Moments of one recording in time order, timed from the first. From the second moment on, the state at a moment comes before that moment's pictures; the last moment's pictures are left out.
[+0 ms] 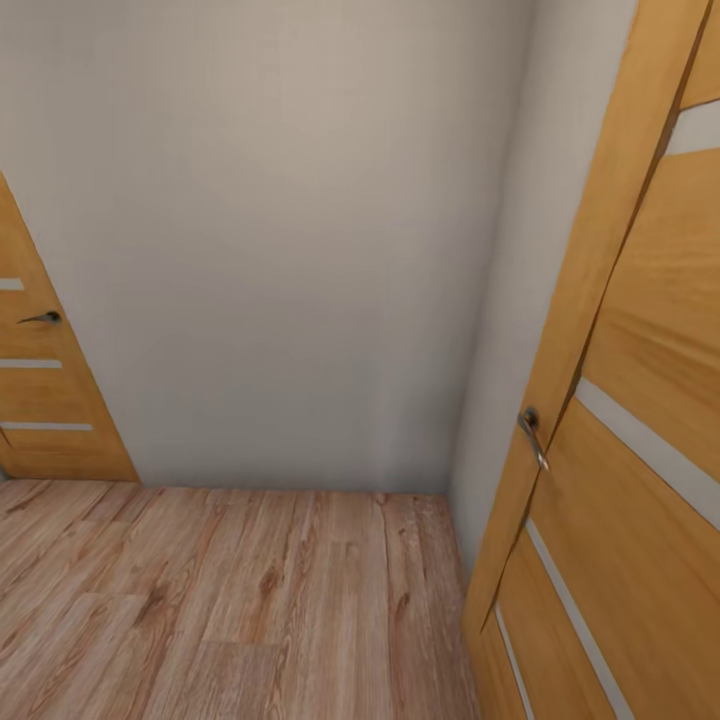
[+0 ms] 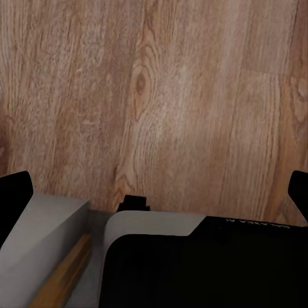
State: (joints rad) left arm -0.33 -0.02 0.10 0.08 0.02 -0.27 0.03; right arm -0.38 -0.11 -0.06 0.05 0.10 -0.25 0.18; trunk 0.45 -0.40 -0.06
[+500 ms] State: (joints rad) left arm -0.33 -0.02 0.10 0.08 0.02 -0.27 0.03; right arm -0.38 -0.11 -0.06 0.05 0.10 -0.25 0.18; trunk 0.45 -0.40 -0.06
